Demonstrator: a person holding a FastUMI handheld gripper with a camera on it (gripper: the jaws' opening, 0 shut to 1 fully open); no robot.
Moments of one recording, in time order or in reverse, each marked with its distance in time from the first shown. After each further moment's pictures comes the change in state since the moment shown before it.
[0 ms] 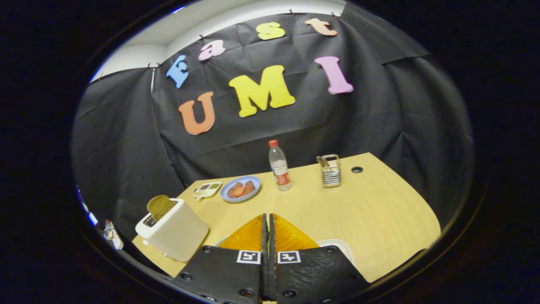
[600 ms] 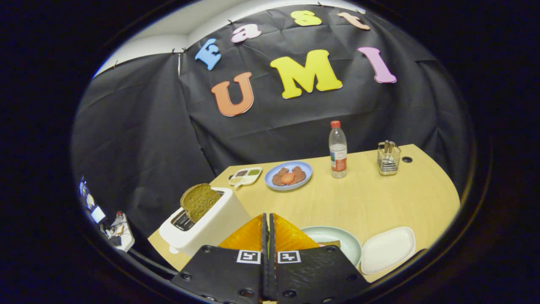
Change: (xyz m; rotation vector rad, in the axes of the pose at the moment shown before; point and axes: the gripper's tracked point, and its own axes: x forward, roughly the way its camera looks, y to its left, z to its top) arm 0.044 0.139 -0.050 -0.051 0.091 0.163
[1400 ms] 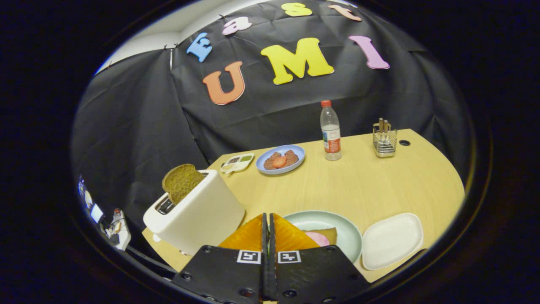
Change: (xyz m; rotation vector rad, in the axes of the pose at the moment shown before) arm 0.011 -0.054 -0.041 0.008 0.050 -0.073
